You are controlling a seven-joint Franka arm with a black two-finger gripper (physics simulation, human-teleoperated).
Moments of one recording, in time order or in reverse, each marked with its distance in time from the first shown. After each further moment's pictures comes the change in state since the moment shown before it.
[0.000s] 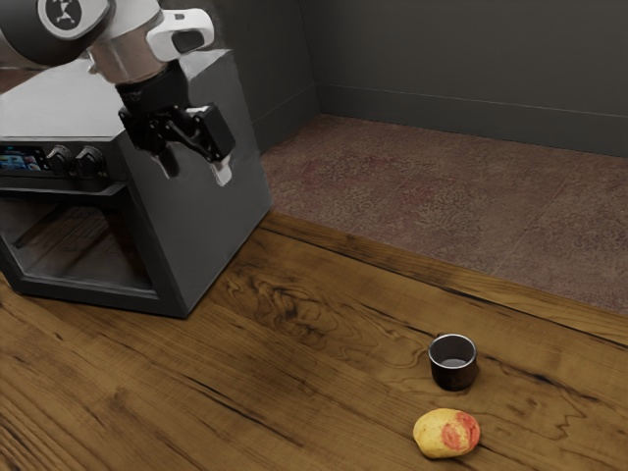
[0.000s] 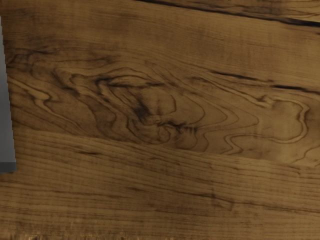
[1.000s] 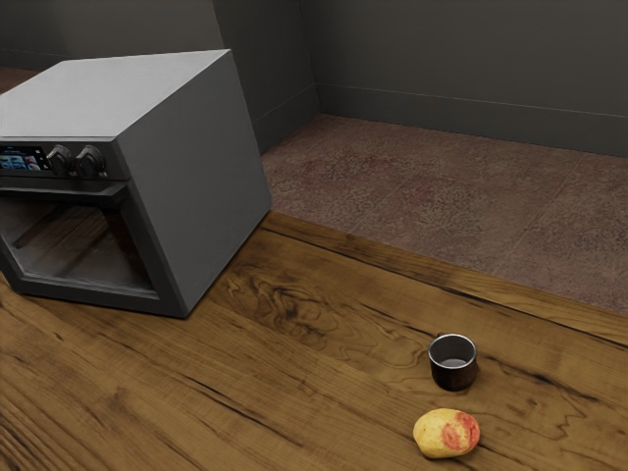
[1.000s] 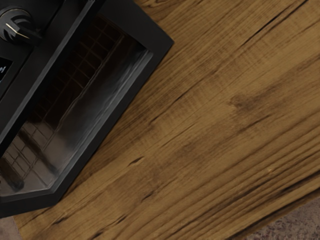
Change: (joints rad) arm 0.133 -0.597 0.281 -0.319 0.213 -0.003 1.222
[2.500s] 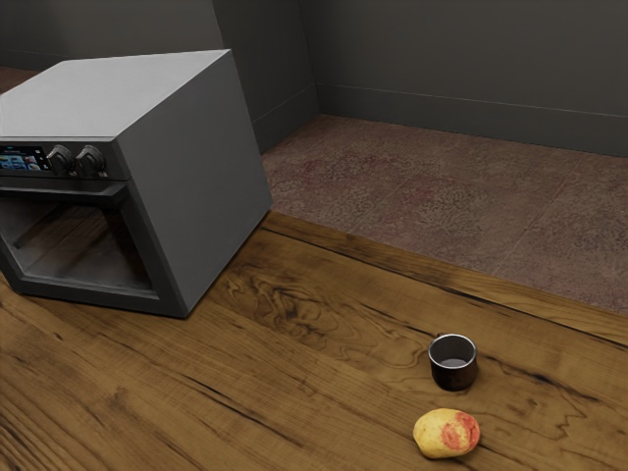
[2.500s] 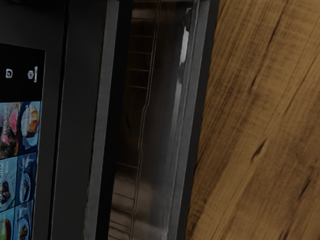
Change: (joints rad) arm 0.040 0.389 0.178 -0.037 -0.196 0.492 0.696
